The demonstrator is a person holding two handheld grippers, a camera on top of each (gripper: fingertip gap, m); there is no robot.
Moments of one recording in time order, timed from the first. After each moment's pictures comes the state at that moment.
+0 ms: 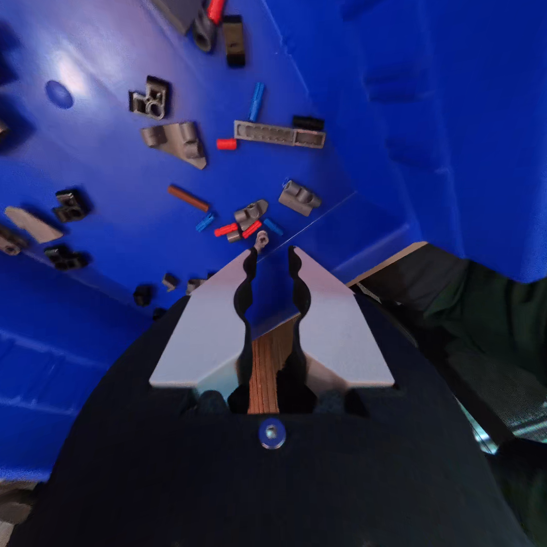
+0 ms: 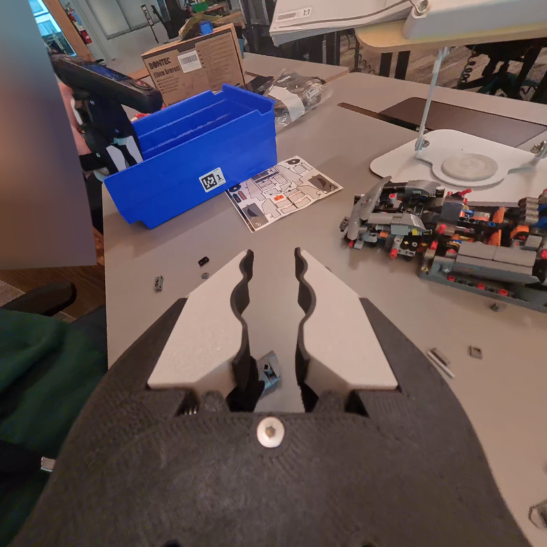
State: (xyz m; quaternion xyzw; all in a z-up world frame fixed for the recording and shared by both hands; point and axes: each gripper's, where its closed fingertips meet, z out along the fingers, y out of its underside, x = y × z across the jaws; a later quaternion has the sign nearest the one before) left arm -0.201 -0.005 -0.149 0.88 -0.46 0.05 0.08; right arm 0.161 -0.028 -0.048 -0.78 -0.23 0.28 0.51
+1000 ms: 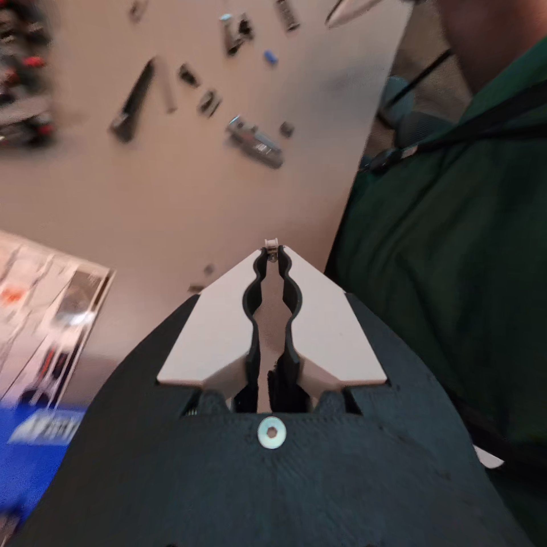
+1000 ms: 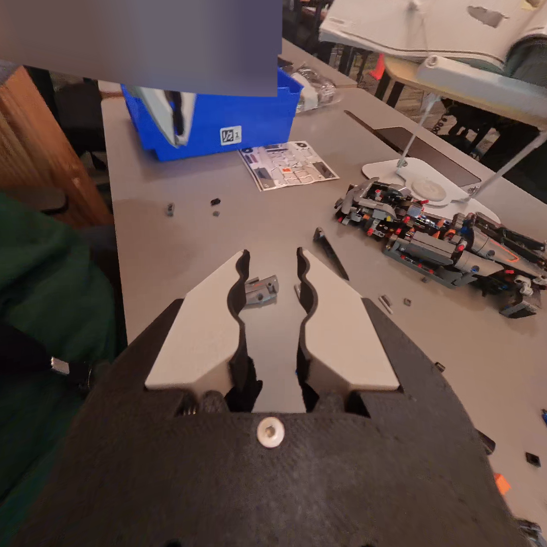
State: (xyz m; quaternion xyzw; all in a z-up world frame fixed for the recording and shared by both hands) left arm 0.043 -0.090 -0.046 0.69 -0.66 0.28 -0.09; right arm 0.196 -0.116 -0.037 -0.75 -0.34 0.18 0.54
